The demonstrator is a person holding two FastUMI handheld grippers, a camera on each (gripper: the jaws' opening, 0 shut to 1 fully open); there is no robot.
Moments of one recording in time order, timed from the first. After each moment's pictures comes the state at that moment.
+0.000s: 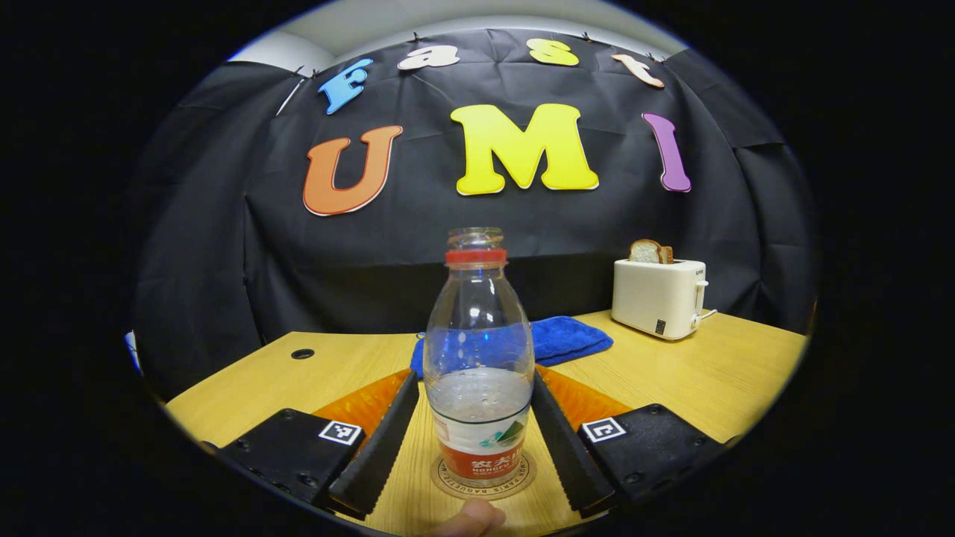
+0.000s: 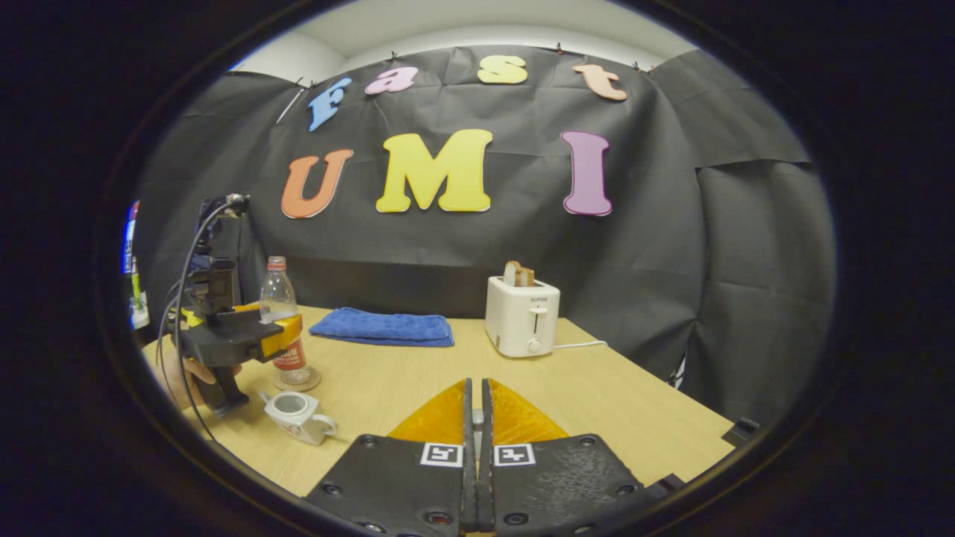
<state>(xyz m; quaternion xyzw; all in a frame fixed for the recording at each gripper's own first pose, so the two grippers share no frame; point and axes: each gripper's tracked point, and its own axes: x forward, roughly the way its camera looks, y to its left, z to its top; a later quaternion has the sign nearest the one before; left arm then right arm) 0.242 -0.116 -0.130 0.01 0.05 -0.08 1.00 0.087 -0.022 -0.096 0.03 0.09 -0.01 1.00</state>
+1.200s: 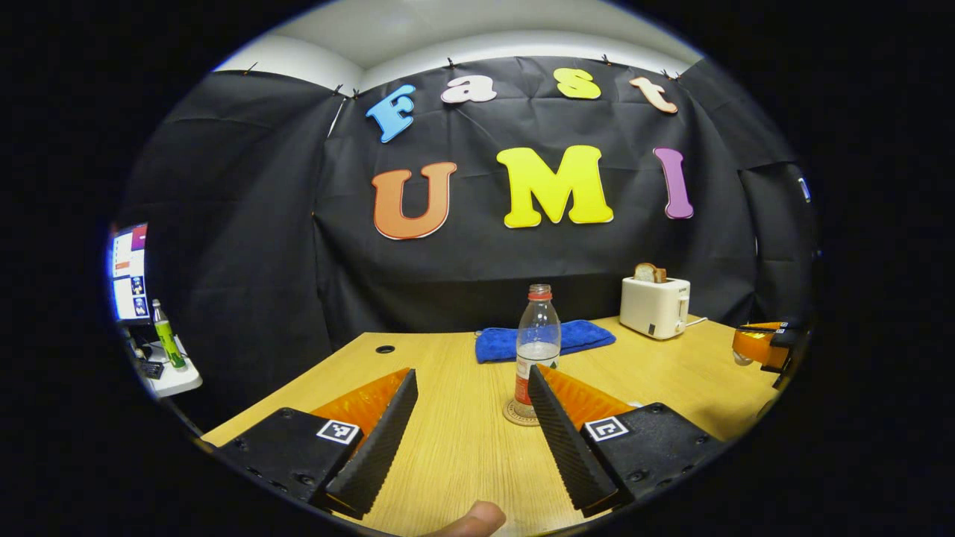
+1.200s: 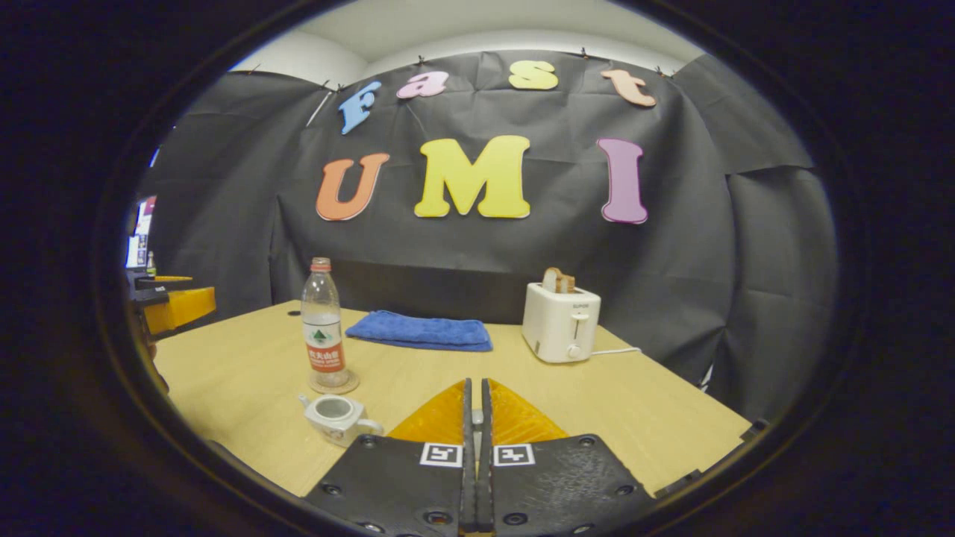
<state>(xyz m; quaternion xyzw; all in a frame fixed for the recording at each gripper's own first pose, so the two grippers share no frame) 0.079 -0.023 -0.069 0.02 0.05 -0.02 1.00 0.083 0.038 -0.094 0.03 0.08 0.07 0.99</state>
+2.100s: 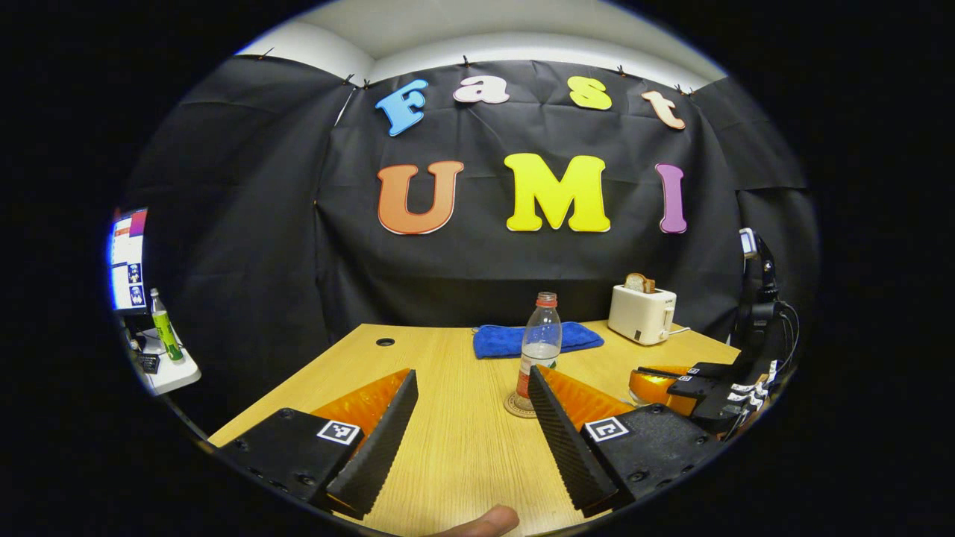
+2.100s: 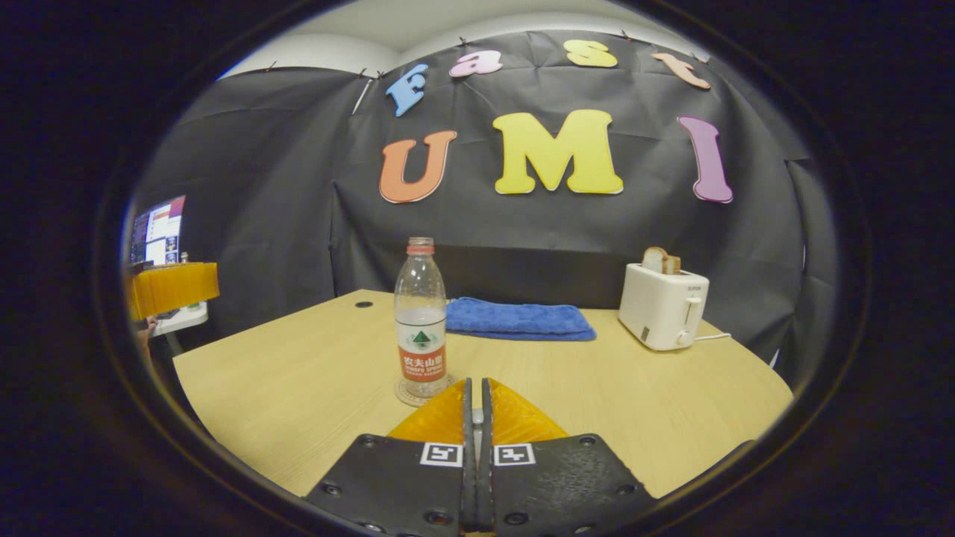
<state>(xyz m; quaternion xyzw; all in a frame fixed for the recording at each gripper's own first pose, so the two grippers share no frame) 0.055 0.006 -0.057 -0.02 0.08 -0.04 1.00 0.108 0.178 -0.110 0.02 0.12 0.18 0.98</state>
